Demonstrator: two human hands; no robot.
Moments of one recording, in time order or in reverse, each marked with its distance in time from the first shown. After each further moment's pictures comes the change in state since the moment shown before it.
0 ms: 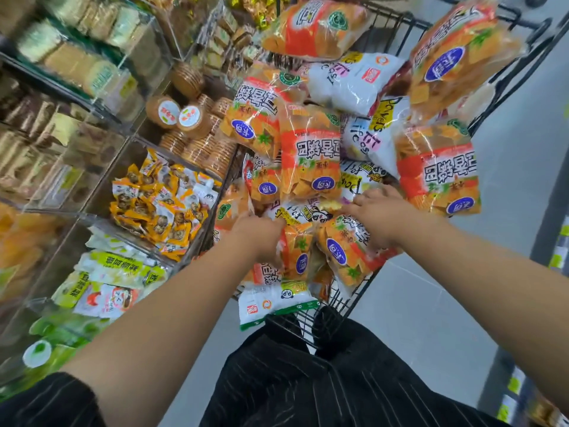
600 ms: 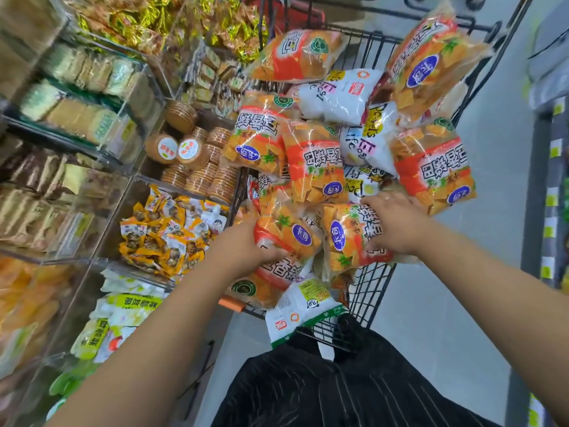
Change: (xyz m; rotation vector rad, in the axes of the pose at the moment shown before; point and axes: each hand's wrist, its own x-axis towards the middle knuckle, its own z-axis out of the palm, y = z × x) left_hand -0.063 -0.059 -0.011 -0.696 0.249 -0.097; right_hand -0.033 -0.032 -0.003 0.481 0.200 0.370
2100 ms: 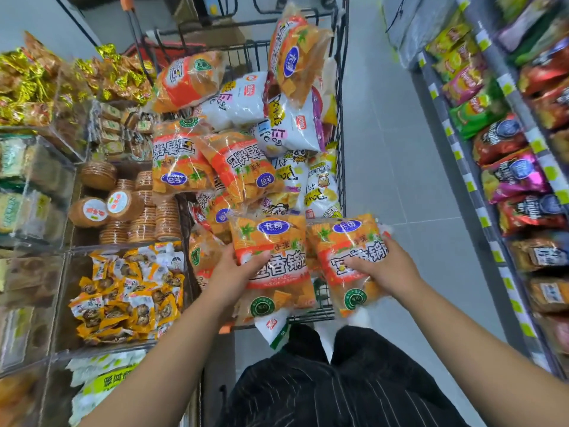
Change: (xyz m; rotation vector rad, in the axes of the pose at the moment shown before) left_hand -0.018 -0.004 0.063 -0.796 -0.270 -0.004; right_hand -0.133 -0.018 0.151 1.245 0.338 0.715
